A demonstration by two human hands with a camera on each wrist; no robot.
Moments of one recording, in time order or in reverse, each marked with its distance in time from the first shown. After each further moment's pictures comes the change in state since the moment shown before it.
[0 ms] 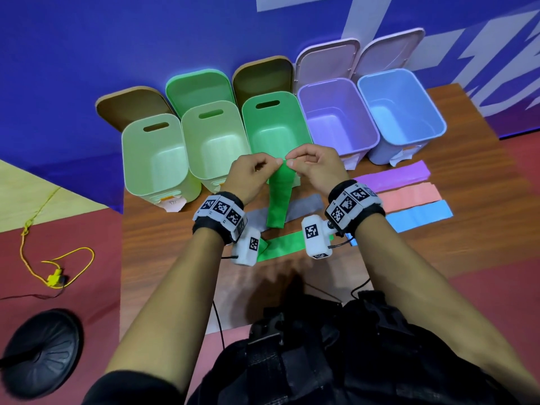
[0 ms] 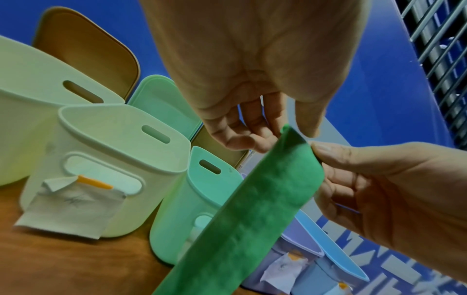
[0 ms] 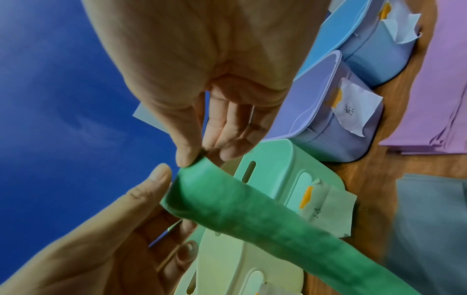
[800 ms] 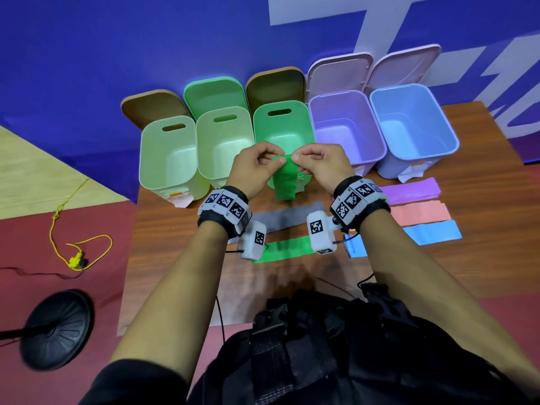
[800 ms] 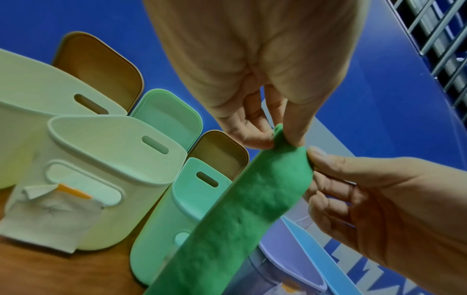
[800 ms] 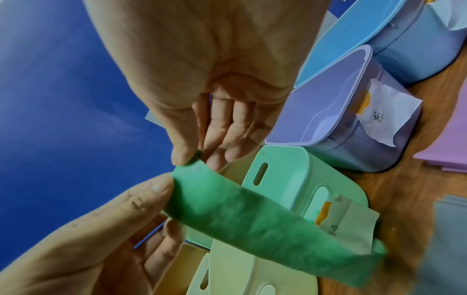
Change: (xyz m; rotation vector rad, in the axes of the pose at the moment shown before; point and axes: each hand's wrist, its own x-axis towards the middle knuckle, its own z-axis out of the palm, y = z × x) left_hand 0.008 0.025 0.010 -0.101 0.147 -0.019; right_hand 0.015 -0.010 -0.023 -0.013 -0.053 -0.039
